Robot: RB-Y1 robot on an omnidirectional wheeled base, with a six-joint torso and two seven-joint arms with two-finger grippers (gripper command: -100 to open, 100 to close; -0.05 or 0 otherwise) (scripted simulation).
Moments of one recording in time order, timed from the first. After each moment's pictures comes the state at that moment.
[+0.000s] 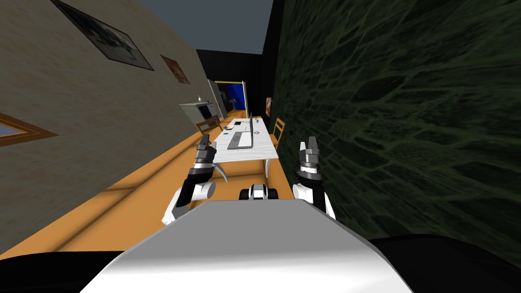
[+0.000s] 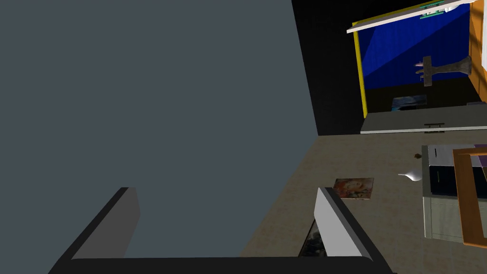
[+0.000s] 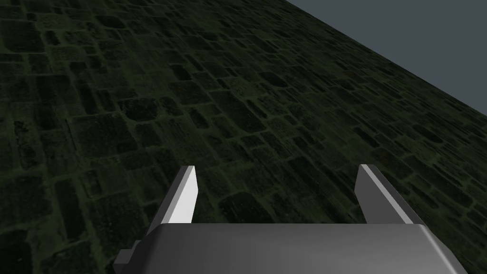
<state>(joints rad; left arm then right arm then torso) 0.44 0.18 0.05 -2.33 0.05 -0.22 -0.14 0.53 0.01 0.03 -2.36 0.03 -0.40 0.14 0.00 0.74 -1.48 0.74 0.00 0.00</state>
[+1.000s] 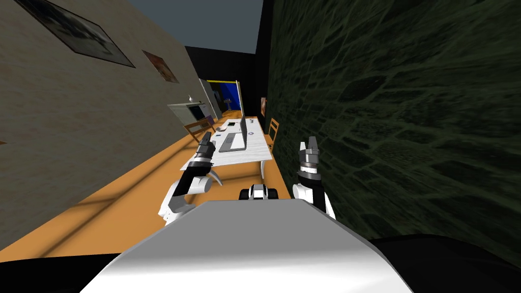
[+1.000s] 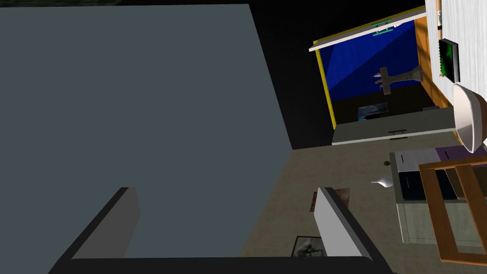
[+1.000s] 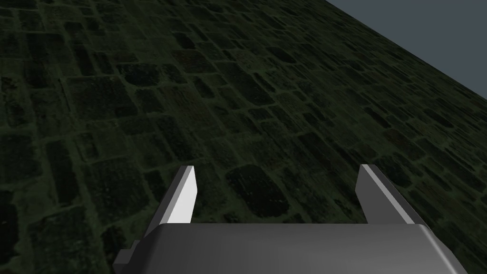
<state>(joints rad) 0.34 0.23 0.12 -2.33 0.05 0.02 -0.14 0.53 0.01 0.03 -2.36 0.03 -0.40 0.14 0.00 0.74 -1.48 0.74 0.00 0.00</state>
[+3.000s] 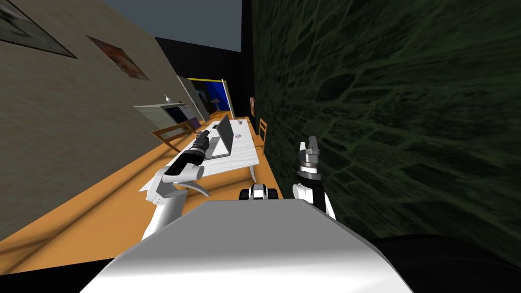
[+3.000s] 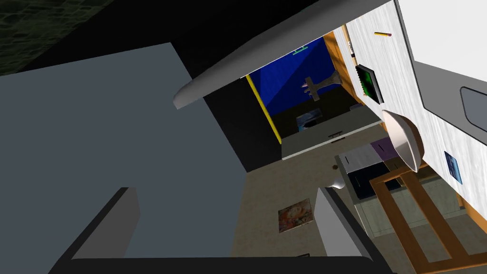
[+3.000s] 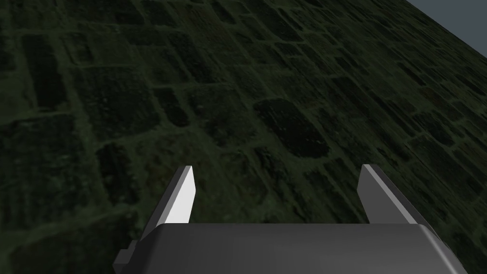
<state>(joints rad) 0.15 0.39 0.25 -2.28 0.06 0.51 -0.13 0.53 0.01 0.03 -2.36 0.03 -0.40 0.14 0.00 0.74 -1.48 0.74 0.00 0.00</state>
